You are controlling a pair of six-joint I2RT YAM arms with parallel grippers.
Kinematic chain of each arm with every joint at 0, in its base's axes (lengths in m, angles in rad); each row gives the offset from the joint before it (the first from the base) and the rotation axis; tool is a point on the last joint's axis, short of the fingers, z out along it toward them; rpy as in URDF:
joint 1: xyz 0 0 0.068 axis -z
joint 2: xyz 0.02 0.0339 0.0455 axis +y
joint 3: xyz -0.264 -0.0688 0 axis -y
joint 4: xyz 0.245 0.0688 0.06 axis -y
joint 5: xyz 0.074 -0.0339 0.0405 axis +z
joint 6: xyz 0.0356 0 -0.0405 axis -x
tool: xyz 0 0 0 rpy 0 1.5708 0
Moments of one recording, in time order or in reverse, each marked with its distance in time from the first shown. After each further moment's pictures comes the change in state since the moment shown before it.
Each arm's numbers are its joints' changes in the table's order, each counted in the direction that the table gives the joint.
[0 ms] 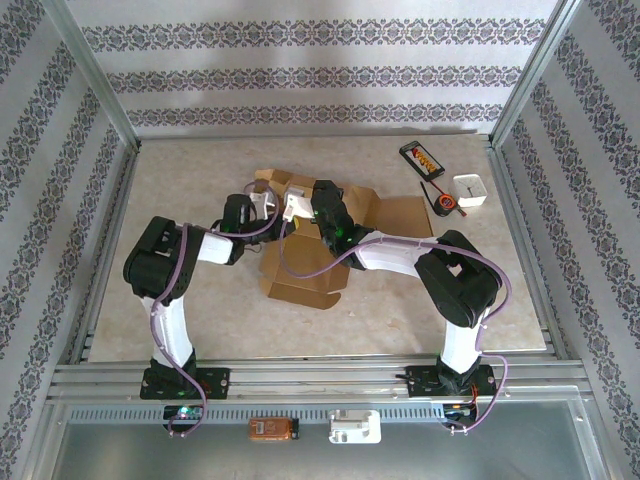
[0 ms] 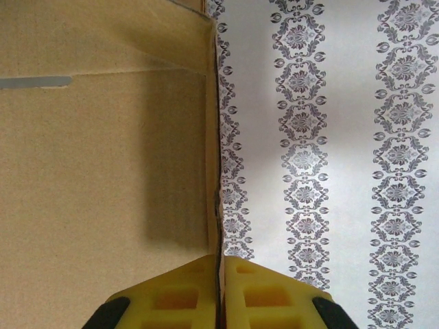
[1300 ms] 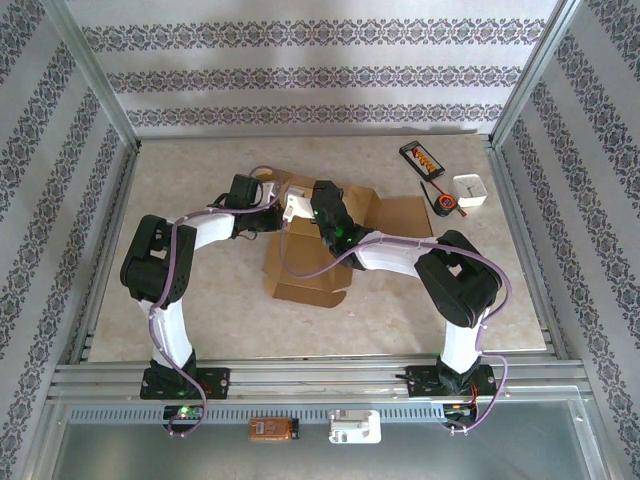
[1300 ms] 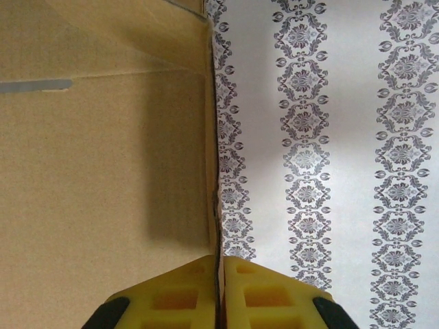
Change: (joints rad) left arm 0.011 -0.033 0.293 -0.679 0.227 -0.272; right arm 0.000 0.001 0.001 -0.006 -0.001 -0.006
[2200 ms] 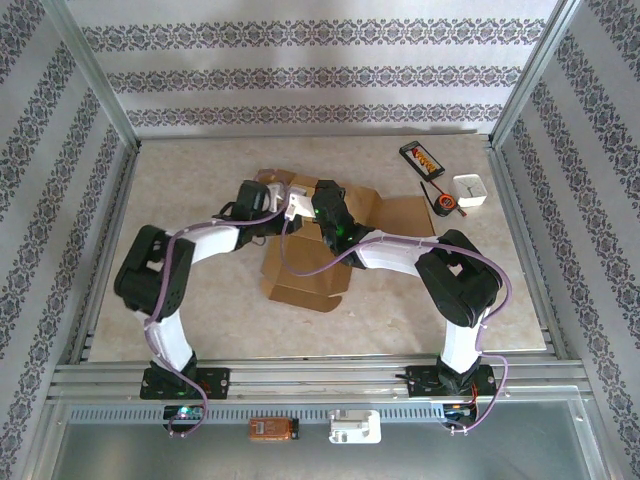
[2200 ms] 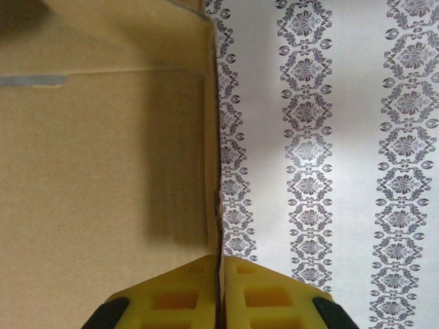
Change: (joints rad) left arm 0.045 -0.130 -0.124 0.139 0.066 0.087; right arm 0.011 0.000 -0.001 -0.014 -0.014 -0.001
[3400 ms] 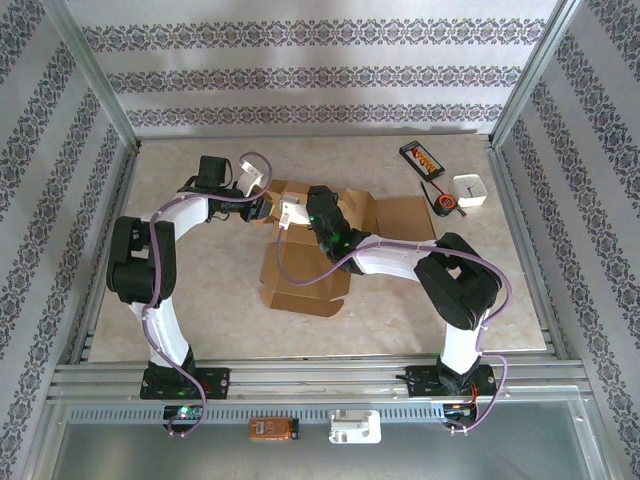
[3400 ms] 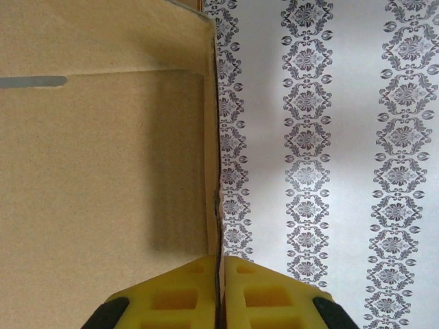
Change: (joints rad) left arm -0.238 0.098 0.244 -0.311 -0.367 -0.832; right arm -0.050 -0.010 -0.013 0.007 0.015 0.035
